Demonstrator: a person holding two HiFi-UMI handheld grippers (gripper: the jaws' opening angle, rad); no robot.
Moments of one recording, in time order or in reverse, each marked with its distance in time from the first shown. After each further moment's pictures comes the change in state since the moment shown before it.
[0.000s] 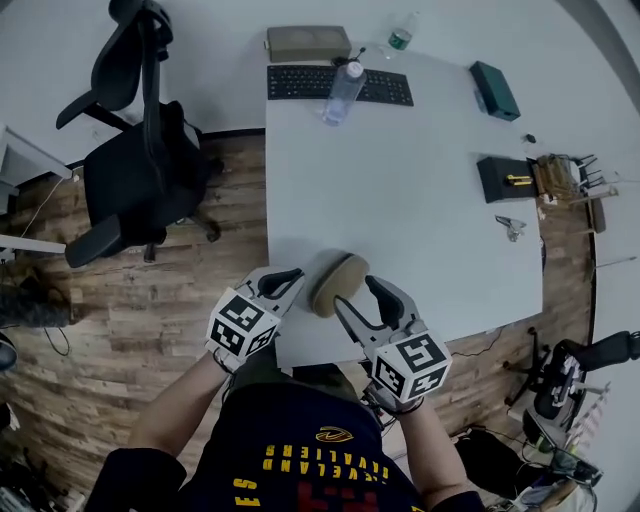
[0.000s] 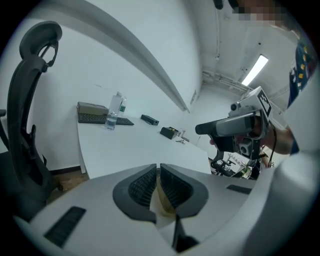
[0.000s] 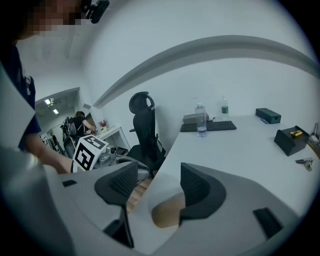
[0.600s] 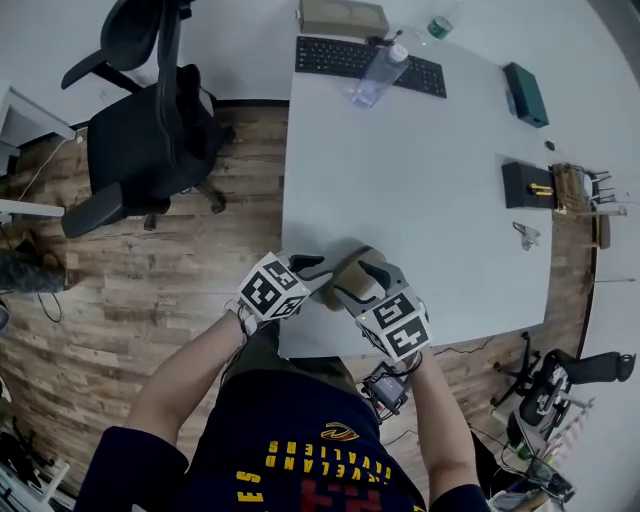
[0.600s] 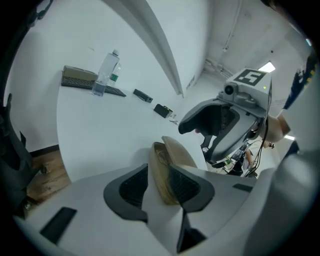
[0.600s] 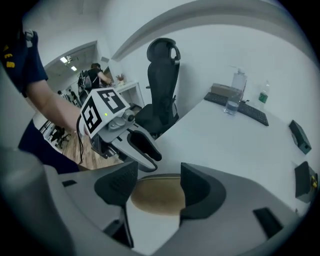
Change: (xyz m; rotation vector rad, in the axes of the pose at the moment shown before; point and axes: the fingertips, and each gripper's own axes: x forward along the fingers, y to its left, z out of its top) left arm 0.058 0.008 -0.069 -0.083 0.242 -0.173; right arm 0.076 -0.010 -0.082 -0.316 0.474 0.144
